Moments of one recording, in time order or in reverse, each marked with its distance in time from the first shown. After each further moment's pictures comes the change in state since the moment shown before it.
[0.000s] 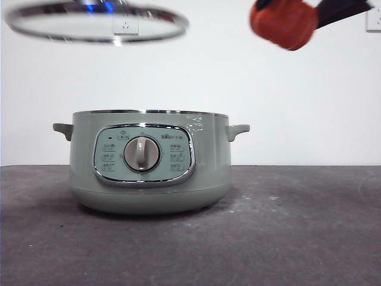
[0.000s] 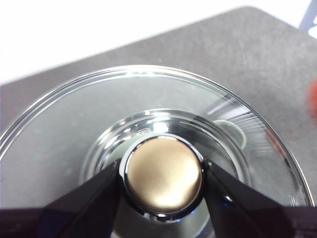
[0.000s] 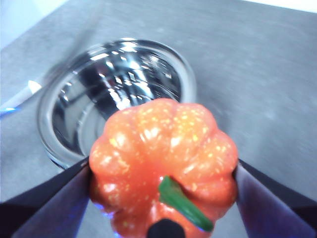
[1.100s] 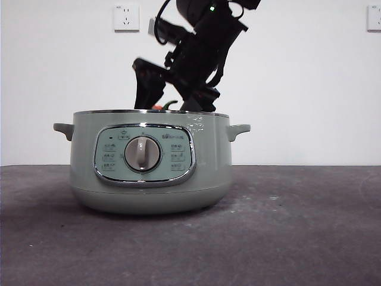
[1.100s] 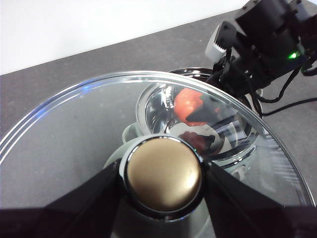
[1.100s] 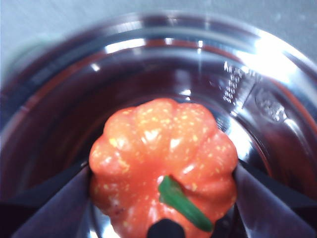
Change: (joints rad) left arm 0.021 -0.423 0.000 -0.432 -0.165 -0.004; right arm 0.200 0.849 0.539 0.080 0.032 -0.106
